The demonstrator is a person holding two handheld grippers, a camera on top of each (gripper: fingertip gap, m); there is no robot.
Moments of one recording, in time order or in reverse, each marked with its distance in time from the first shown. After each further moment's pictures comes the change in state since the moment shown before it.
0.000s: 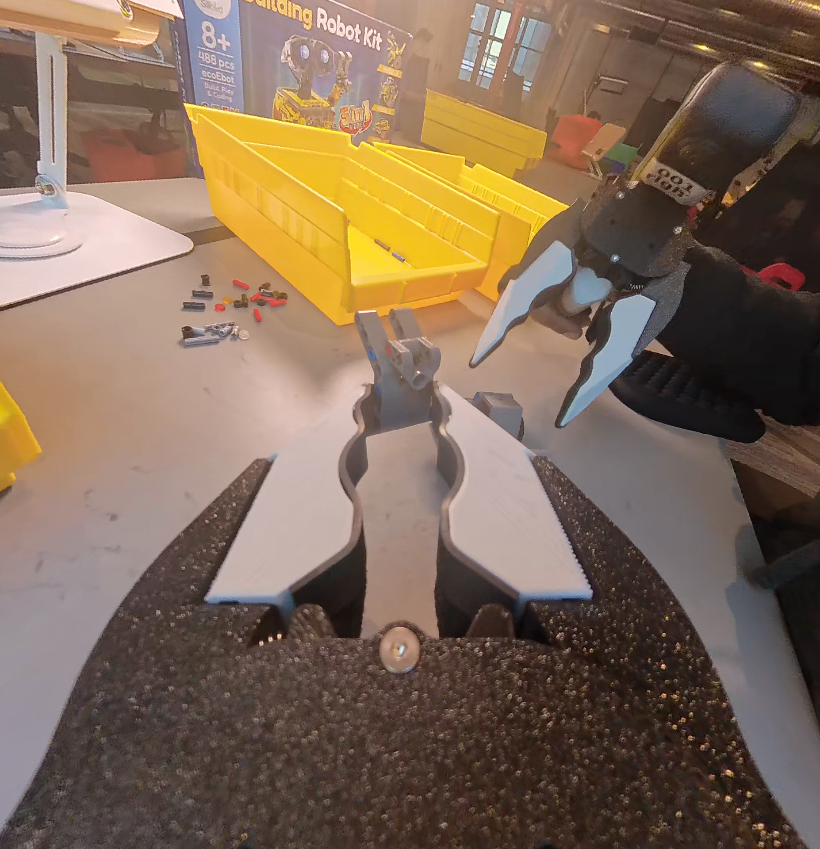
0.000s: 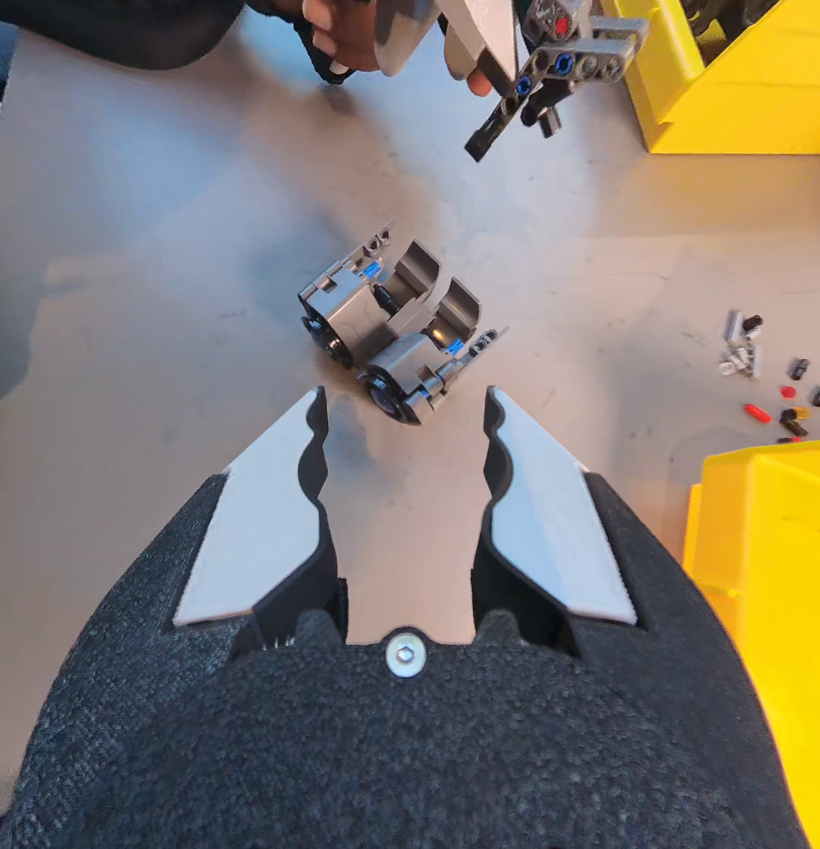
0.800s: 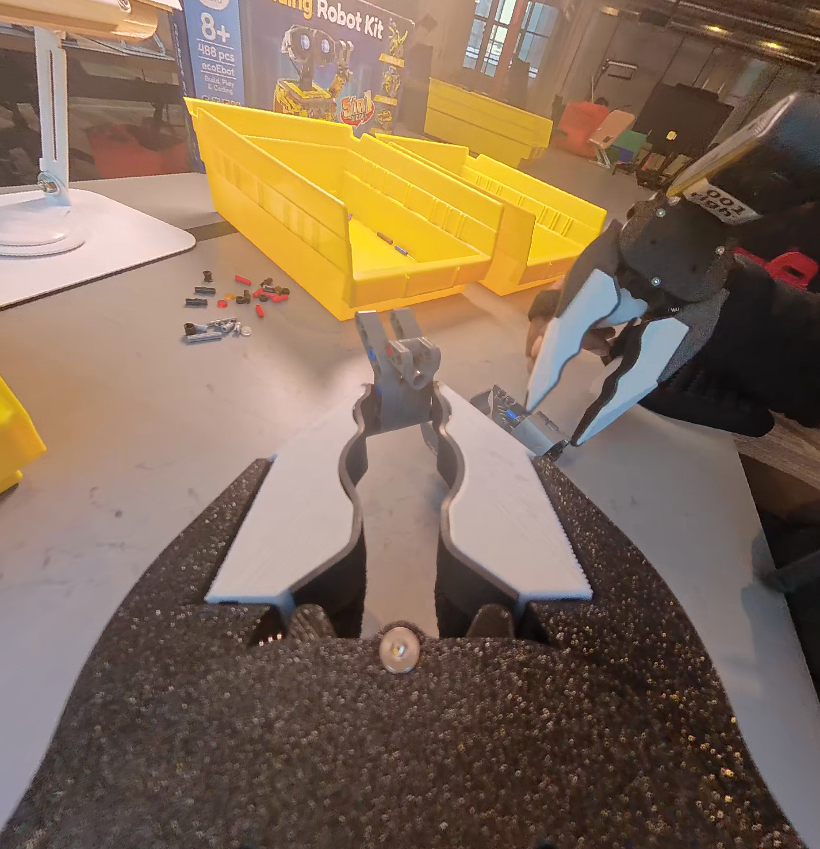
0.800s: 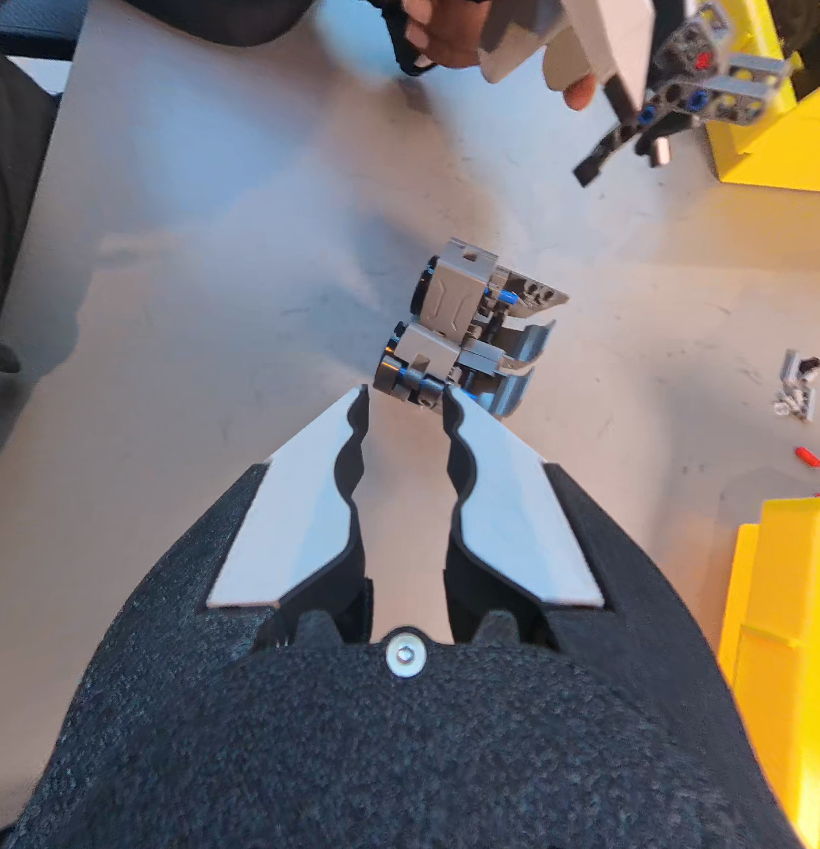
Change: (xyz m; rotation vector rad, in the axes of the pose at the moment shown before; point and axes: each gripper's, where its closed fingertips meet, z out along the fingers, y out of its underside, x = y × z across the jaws) left arm -0.001 0.002 0.000 -0.016 -0.009 0.012; right arm -0.034 -0.002 0.006 -0.016 -0.037 -0.084
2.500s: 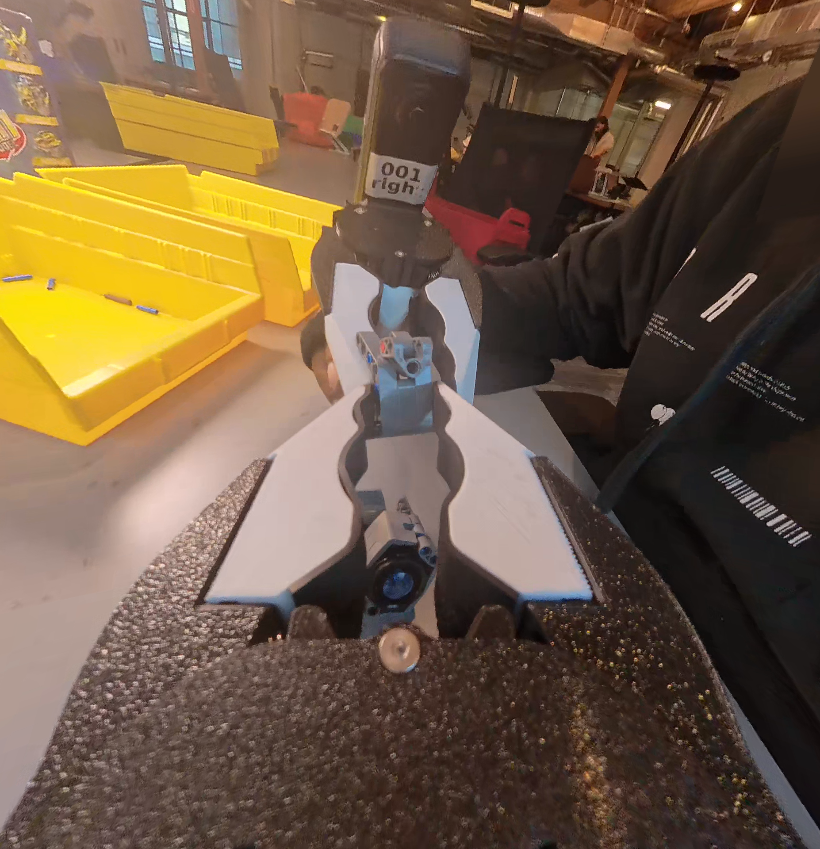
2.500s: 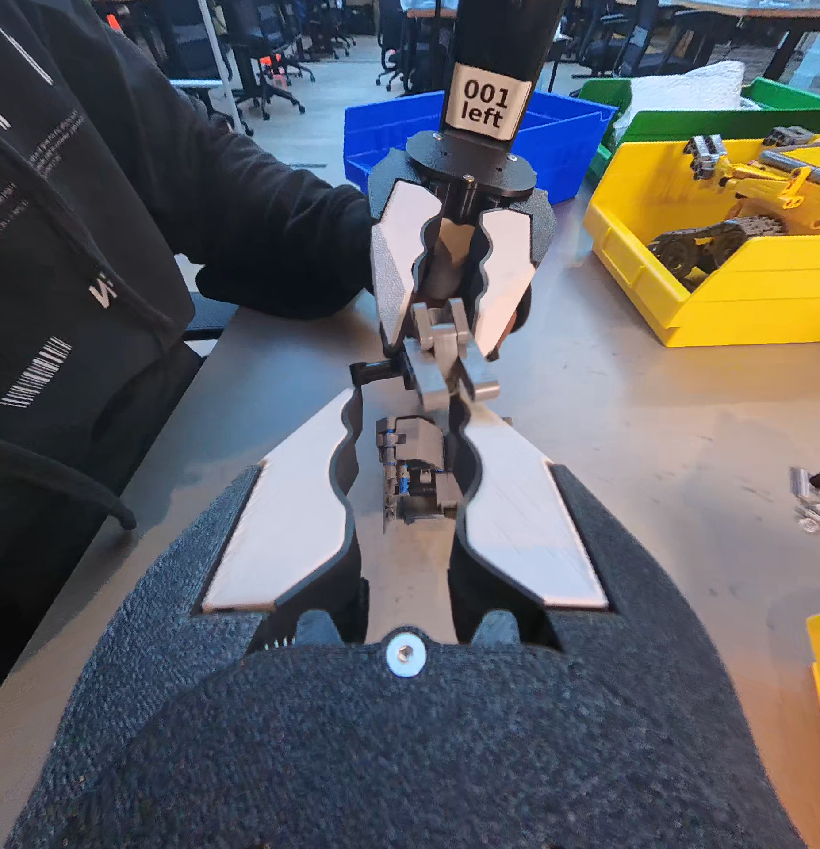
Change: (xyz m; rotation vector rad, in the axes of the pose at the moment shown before) left arm 0.103 -0.015 0.033 -0.010 0.552 0.137; right arm 0.014 -0.063 -0.029 0.489 -0.105 0.138
